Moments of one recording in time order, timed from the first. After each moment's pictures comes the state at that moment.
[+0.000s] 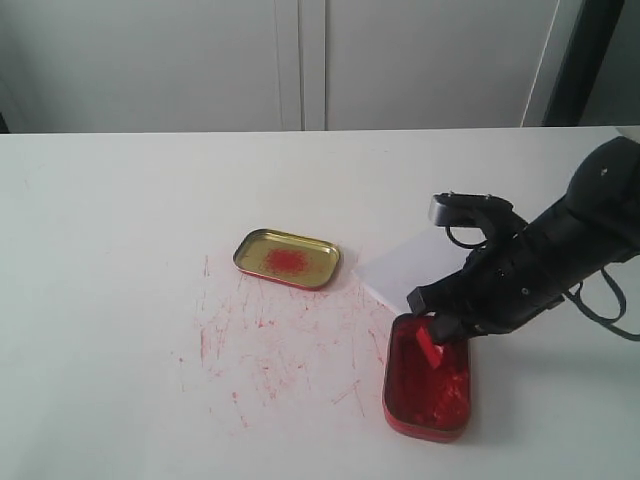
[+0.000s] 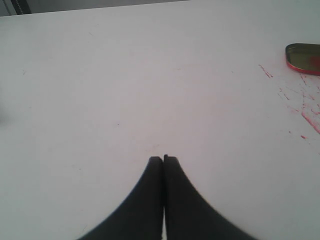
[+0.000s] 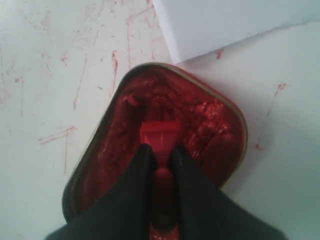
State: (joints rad) left arm -0.02 0.00 0.02 -0.10 0.40 0.13; right arm 0.23 1.71 -0.88 0.64 0.64 -0.57
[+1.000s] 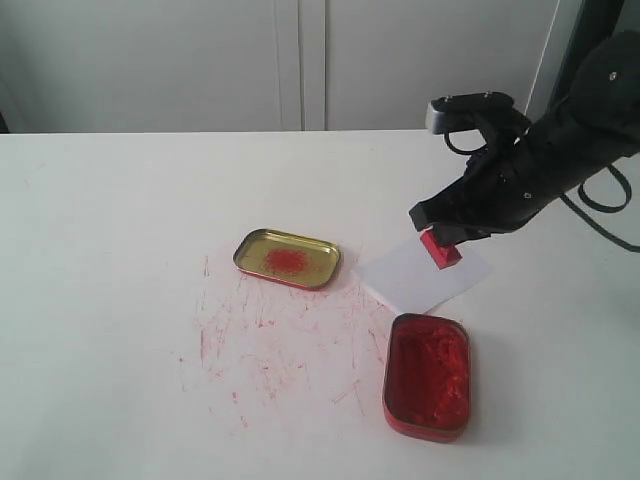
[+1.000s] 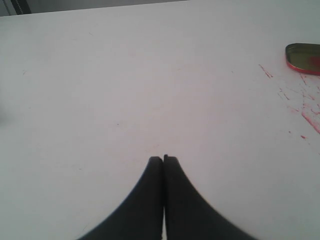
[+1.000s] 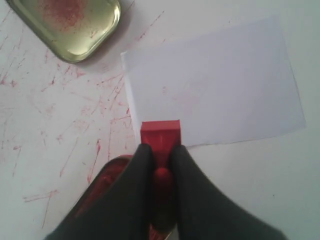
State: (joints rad) left arm -0.02 0.00 0.02 -0.10 0.40 0.13; right arm 0.23 1.68 -1.13 0.41 0.68 -0.46
